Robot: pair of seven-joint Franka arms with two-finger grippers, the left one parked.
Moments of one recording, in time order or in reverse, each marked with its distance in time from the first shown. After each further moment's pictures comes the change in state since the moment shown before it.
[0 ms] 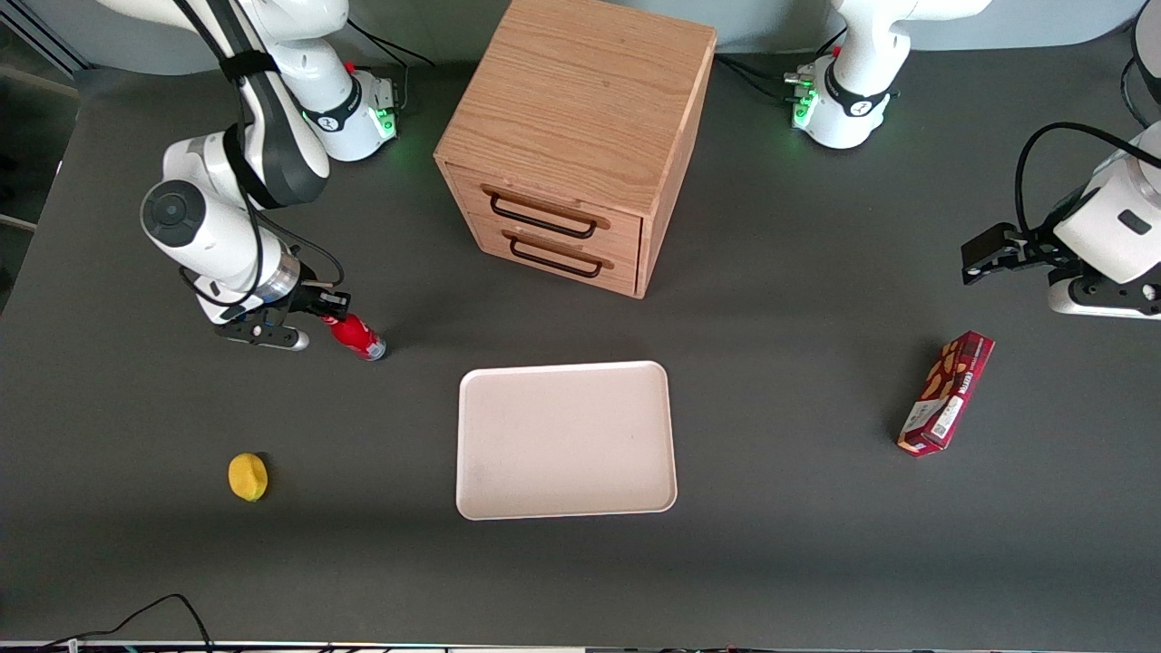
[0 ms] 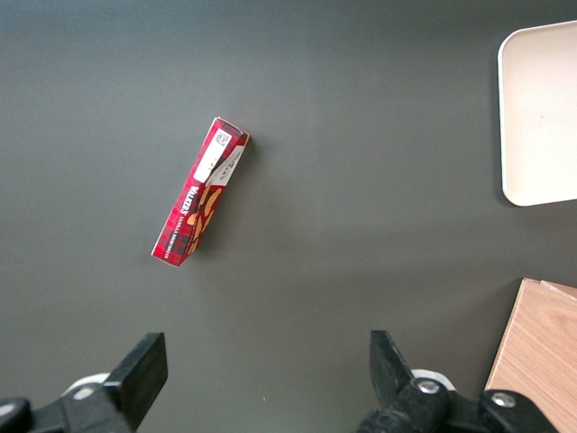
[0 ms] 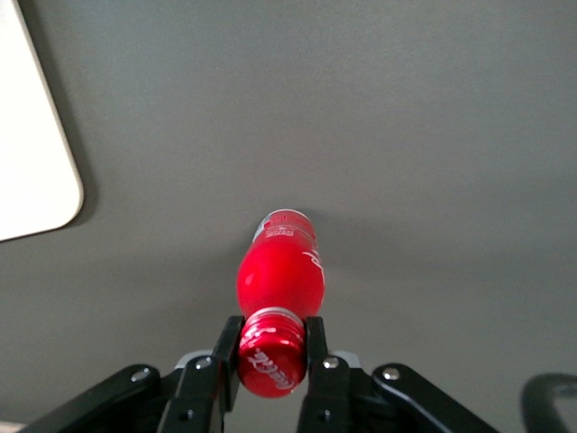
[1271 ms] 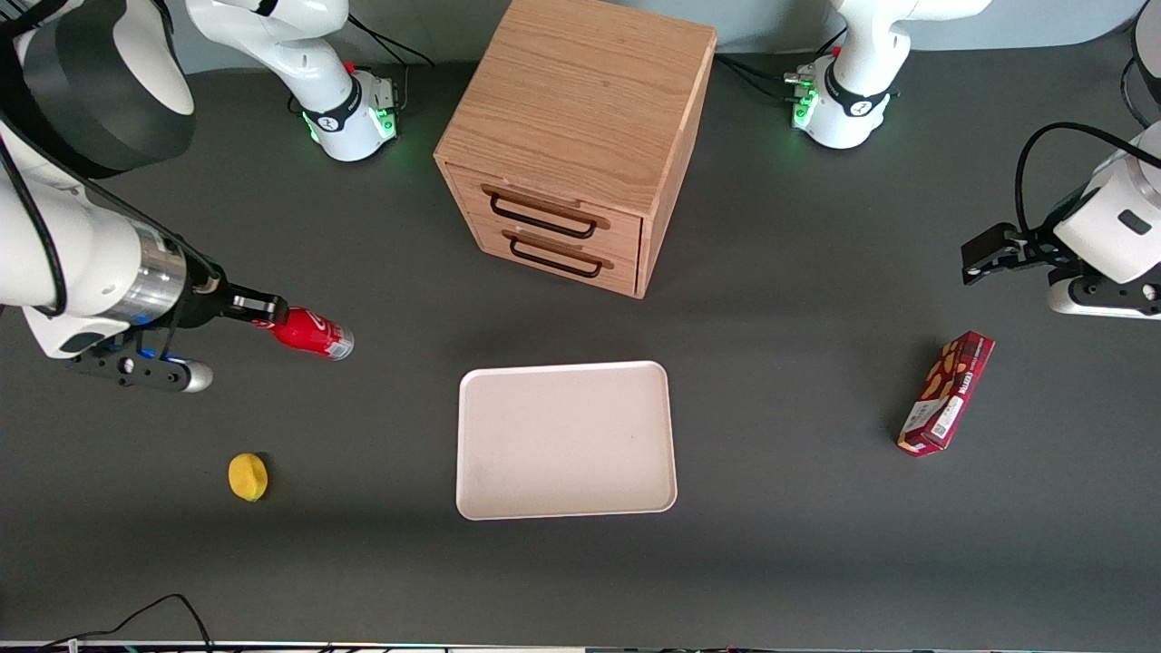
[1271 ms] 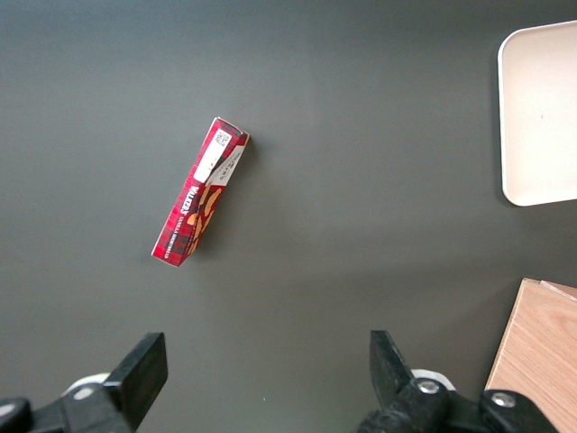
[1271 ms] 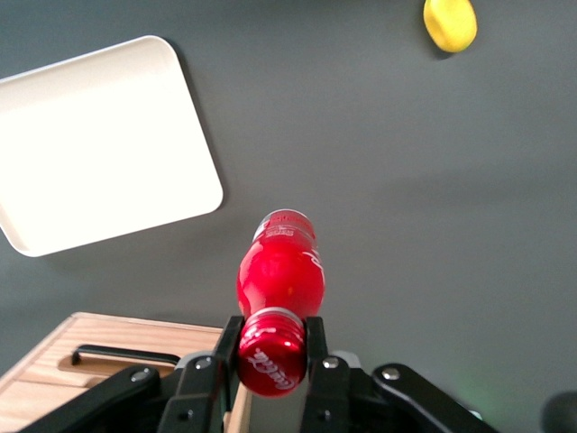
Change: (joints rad) arm 0.017 0.396 0.082 1.103 -0.003 -0.801 0.154
